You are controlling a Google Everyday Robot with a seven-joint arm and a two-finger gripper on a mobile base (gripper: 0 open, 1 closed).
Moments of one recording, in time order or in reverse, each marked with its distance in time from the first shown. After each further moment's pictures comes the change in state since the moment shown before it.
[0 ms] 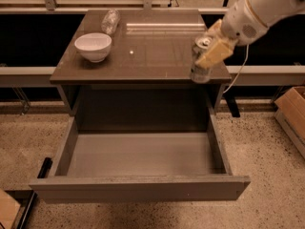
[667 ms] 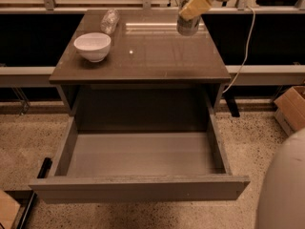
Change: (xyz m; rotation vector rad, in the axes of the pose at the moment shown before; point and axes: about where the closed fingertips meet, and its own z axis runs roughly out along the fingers) arm -0.080 -0.105 -0.023 0.291 -0.088 0.076
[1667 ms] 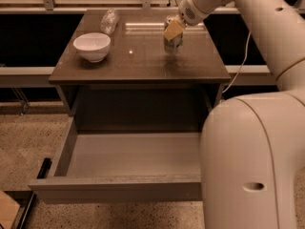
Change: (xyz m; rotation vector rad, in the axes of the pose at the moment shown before) arm 0.036 -0.026 0.133 -0.016 0.118 0.187
